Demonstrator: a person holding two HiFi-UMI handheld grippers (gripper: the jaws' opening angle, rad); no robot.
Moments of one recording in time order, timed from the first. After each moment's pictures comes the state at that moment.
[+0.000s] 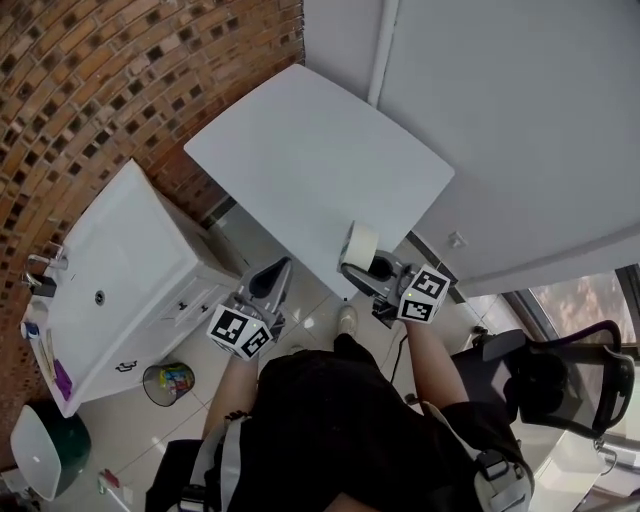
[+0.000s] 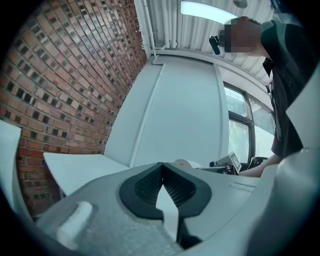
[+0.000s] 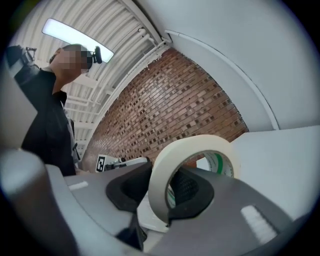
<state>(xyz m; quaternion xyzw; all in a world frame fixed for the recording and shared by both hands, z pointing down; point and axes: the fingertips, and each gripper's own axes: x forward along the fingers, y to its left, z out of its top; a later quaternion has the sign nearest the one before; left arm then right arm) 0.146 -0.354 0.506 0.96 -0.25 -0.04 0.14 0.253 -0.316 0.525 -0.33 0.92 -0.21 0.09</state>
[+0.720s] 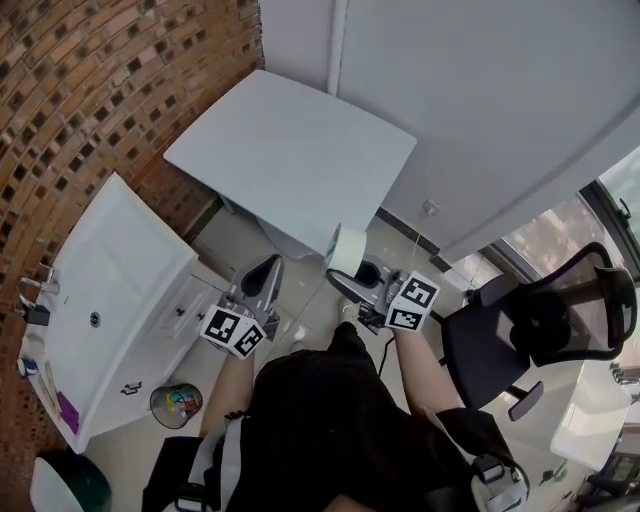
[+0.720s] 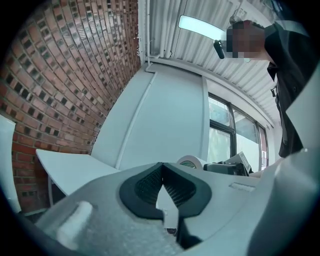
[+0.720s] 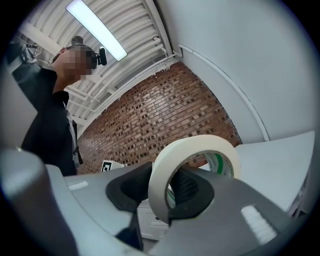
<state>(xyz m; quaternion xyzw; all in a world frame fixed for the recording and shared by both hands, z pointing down) 0.087 -0.284 0.489 0.97 -0.18 -0.08 0.14 0.168 -0.217 0.492 -0.41 0.89 -0.16 0.11</state>
